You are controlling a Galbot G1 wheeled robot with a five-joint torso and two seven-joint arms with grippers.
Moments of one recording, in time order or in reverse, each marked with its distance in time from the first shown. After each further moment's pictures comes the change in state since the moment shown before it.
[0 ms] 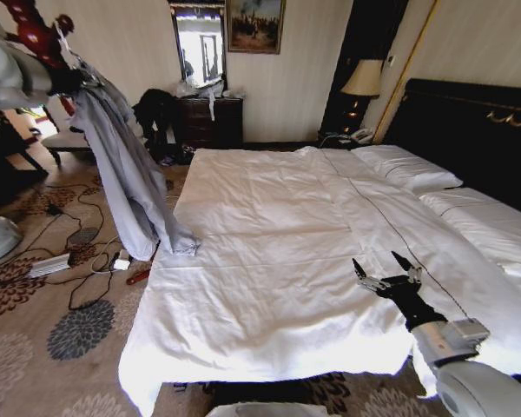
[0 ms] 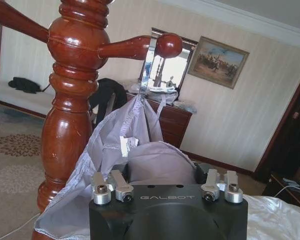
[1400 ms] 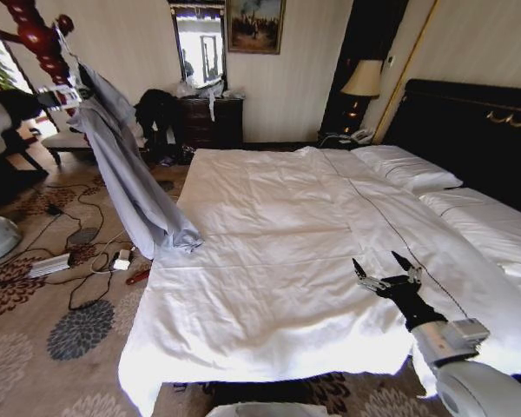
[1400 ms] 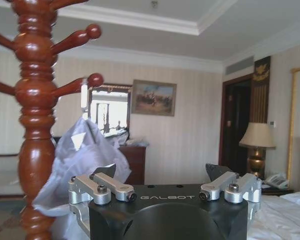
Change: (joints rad) left arm 0.779 0.430 -0.560 -0.642 0.076 -0.264 0.300; right arm 0.000 0.000 0.000 0.000 0.000 0.000 0.000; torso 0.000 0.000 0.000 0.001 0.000
